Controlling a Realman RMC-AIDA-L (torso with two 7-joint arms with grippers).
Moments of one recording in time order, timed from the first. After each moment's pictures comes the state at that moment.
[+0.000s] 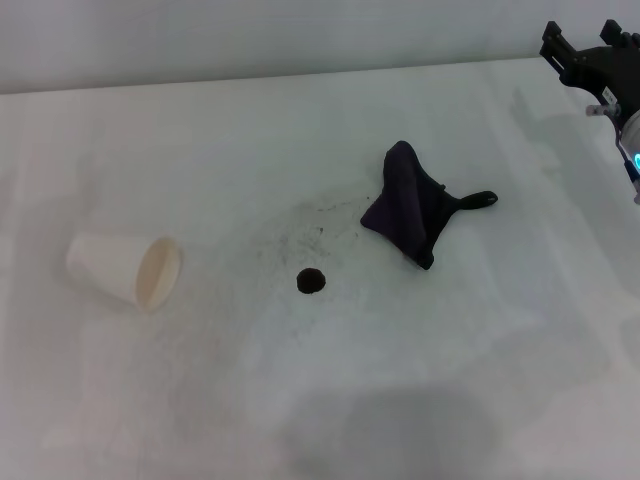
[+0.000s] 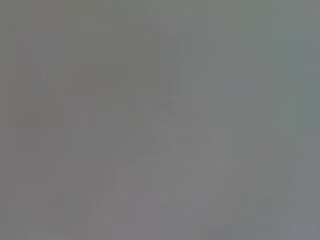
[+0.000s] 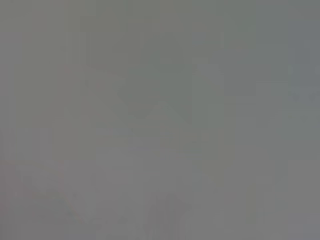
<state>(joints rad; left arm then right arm) -0.50 -2.09 1.00 0.06 -2.91 -1.09 2.78 0.64 2.03 -0.52 0.01 2.34 0.92 -2.77</state>
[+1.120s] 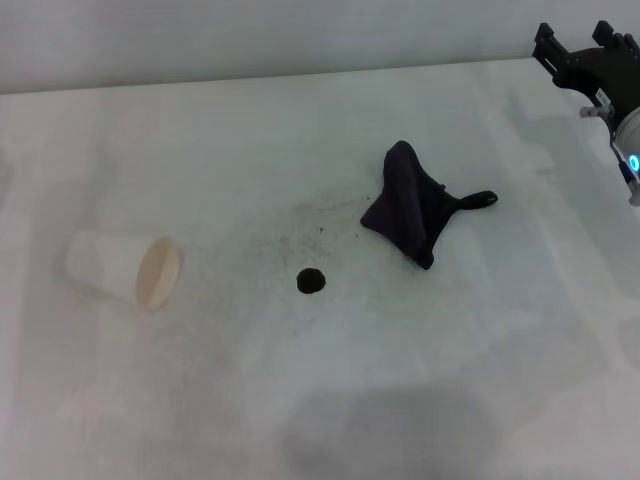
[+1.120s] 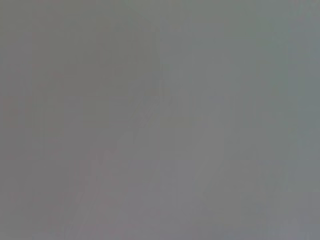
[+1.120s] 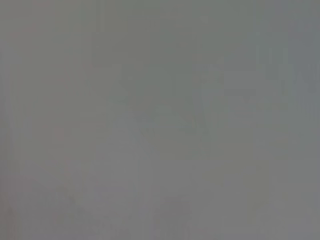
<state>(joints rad) -0.54 -2.08 1.00 0.08 -2.90 -1.03 2.78 0.65 2.03 -0.53 0.02 2.34 0.93 -2.77</state>
